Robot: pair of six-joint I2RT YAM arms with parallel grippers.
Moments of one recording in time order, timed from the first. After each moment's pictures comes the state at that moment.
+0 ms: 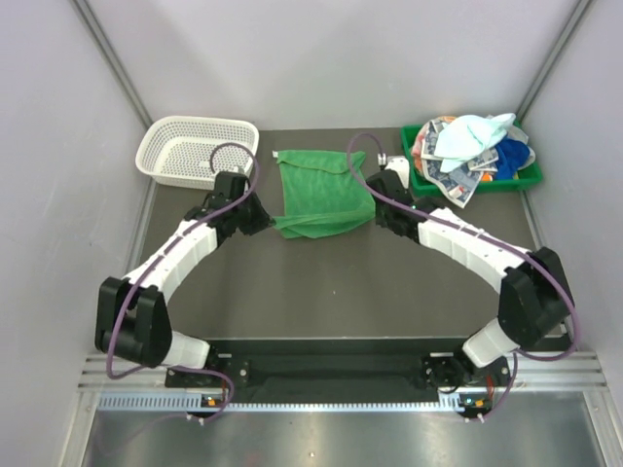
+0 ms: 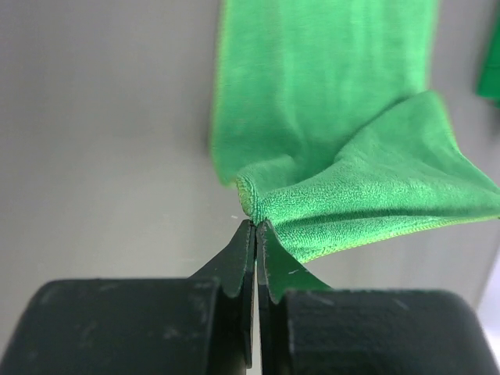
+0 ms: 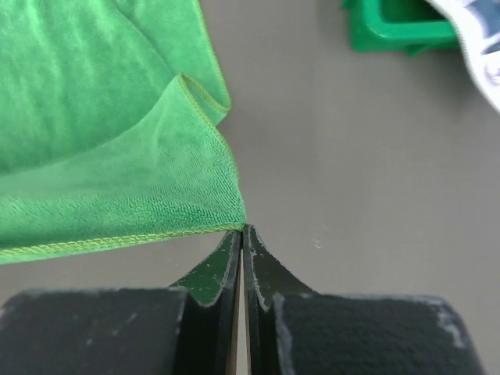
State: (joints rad) left arm -0.29 1.41 1.00 -0.38 0.11 -0.74; right arm 0.62 1.54 1.15 -0.45 0.49 0.41
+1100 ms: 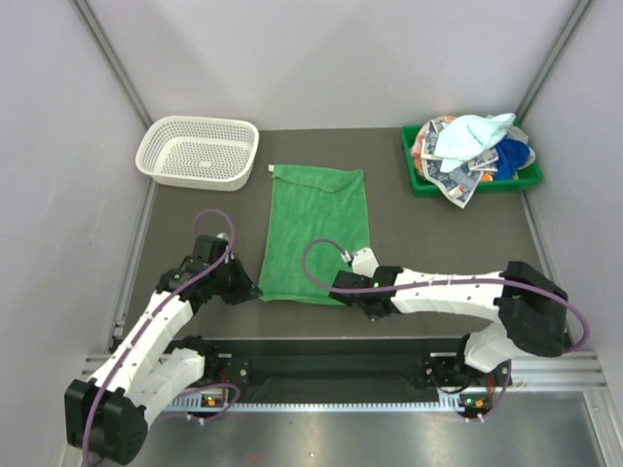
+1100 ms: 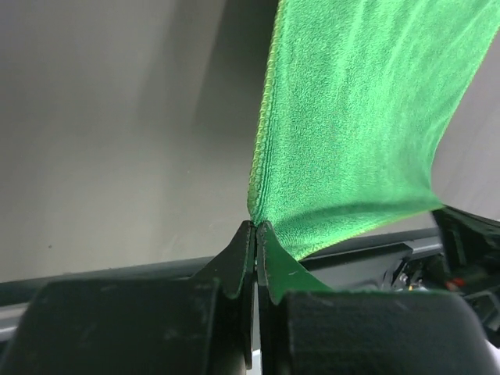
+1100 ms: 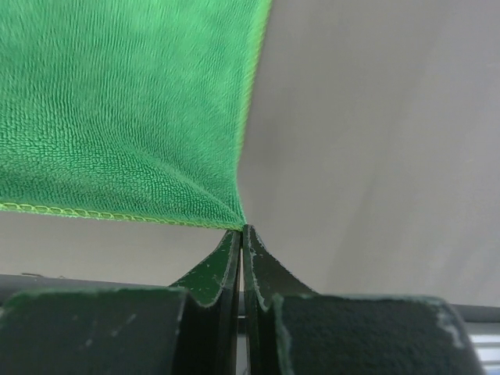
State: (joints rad) left arm -0.29 0.86 0.60 -0.72 0.23 -0.79; right arm 1.17 1.46 0.91 -0.87 0.54 0.73
